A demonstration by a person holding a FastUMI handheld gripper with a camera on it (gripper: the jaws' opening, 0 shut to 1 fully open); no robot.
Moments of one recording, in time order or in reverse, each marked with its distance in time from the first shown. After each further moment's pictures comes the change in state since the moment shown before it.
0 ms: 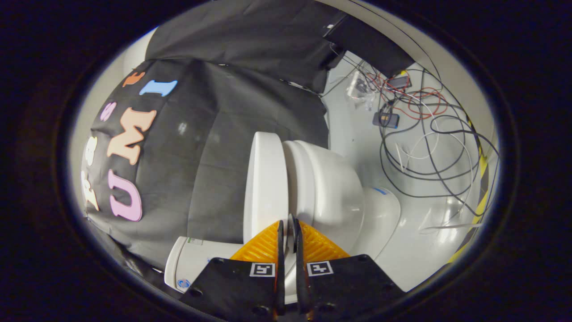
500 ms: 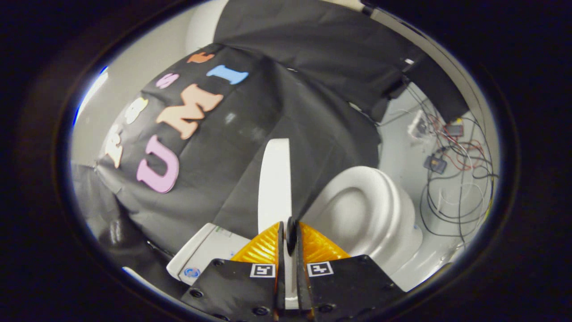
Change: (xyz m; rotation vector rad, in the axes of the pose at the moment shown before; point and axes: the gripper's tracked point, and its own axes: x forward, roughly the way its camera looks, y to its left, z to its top) arm -0.036 0.142 -0.011 -0.339 -0.082 0.267
